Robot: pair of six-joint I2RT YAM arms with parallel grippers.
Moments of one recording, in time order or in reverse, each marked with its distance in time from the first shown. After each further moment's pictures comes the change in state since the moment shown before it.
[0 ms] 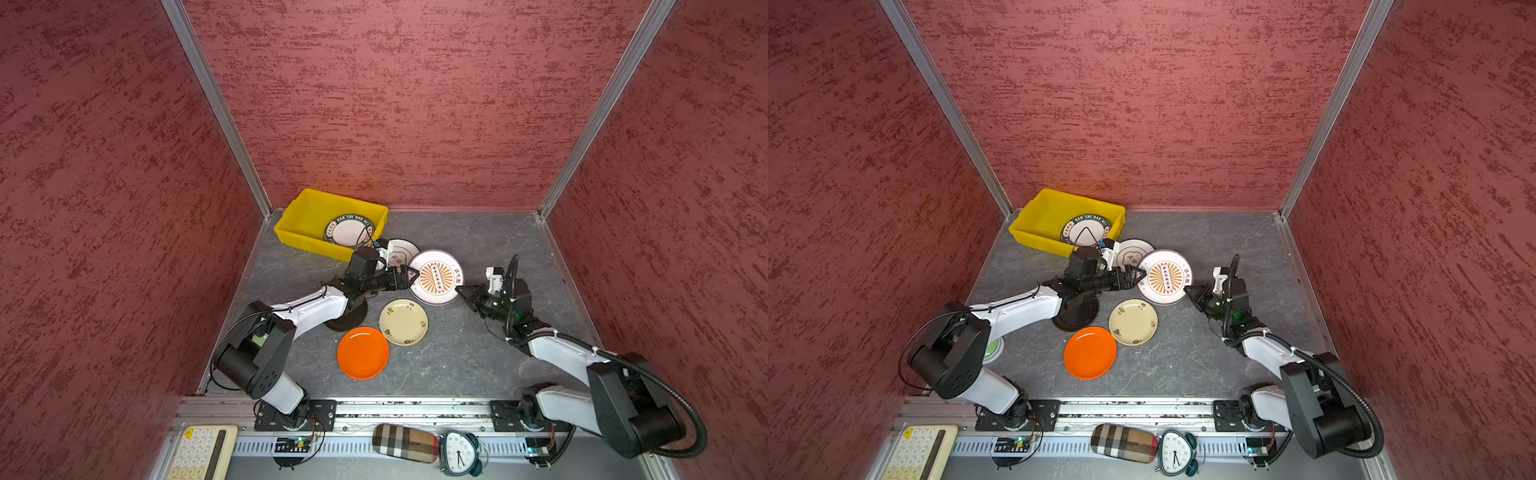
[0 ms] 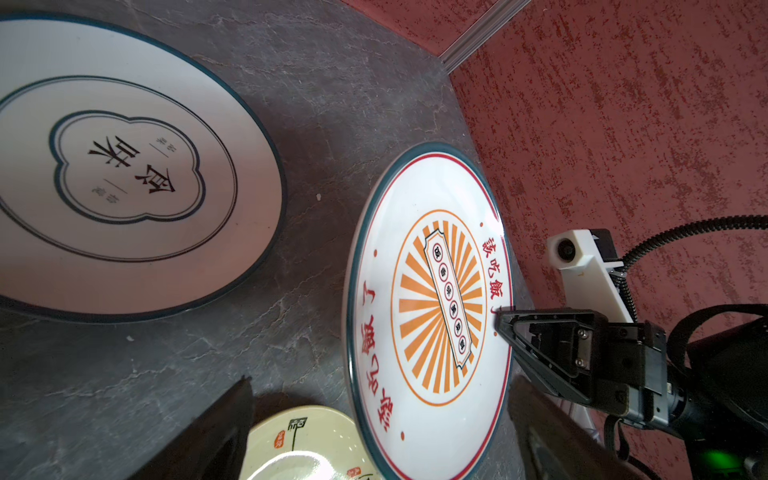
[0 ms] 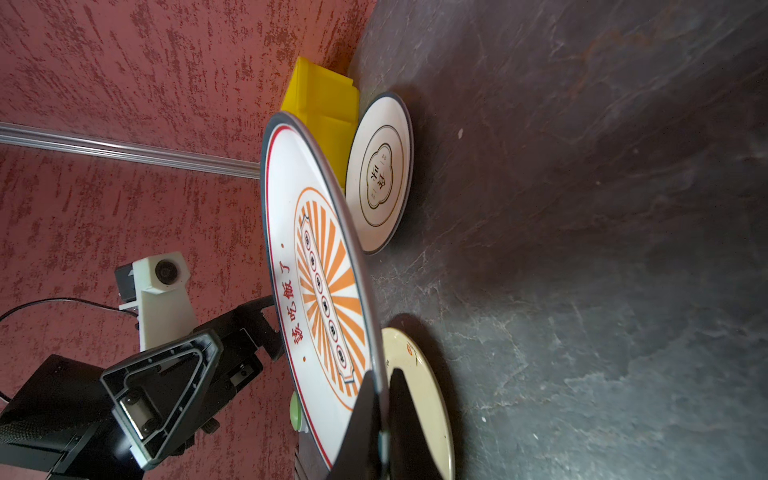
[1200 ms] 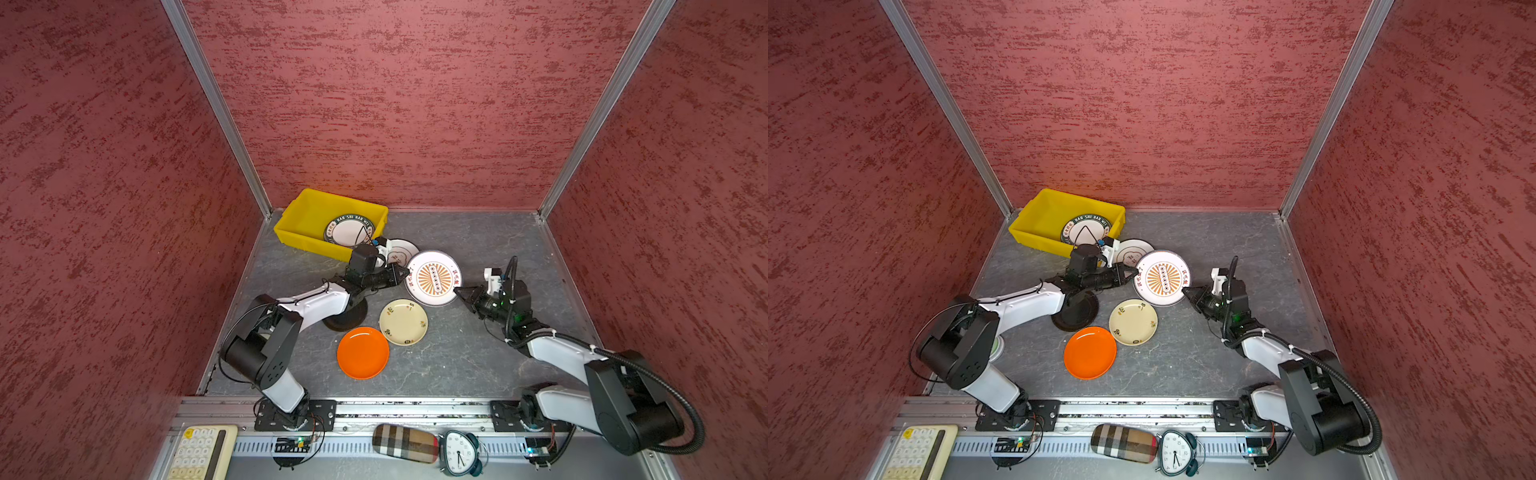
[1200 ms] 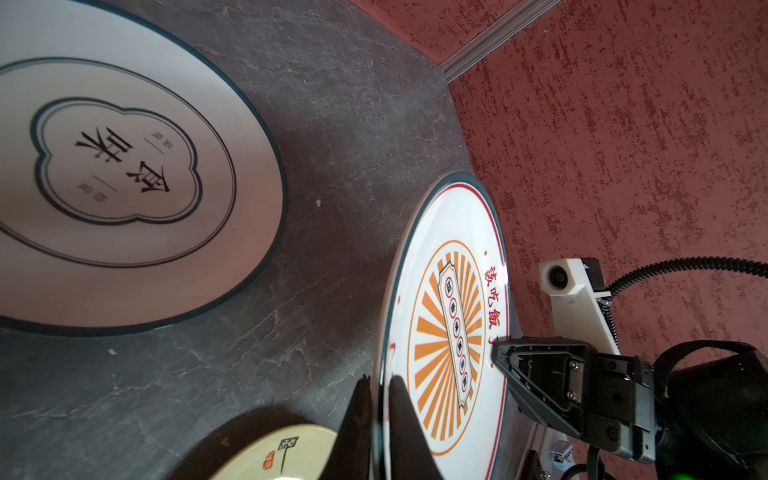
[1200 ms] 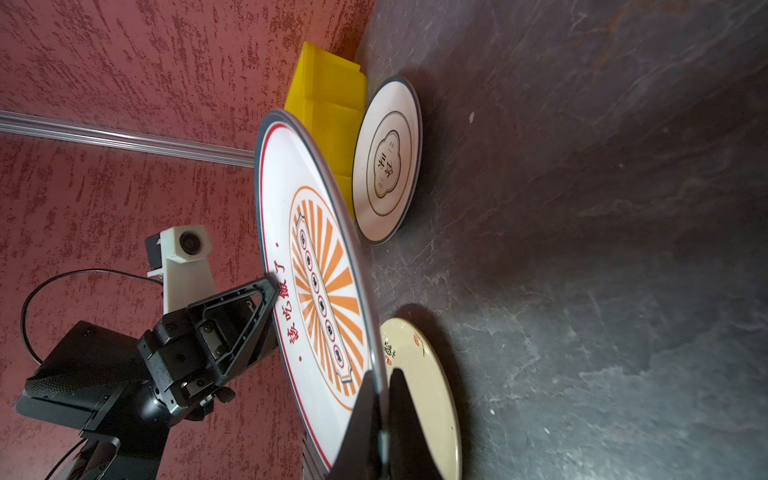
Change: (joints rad) left arm 0.028 0.048 0.016 0.047 0.047 -0.074; right arm 0.009 0.014 -0.015 0.042 -0.029 0.001
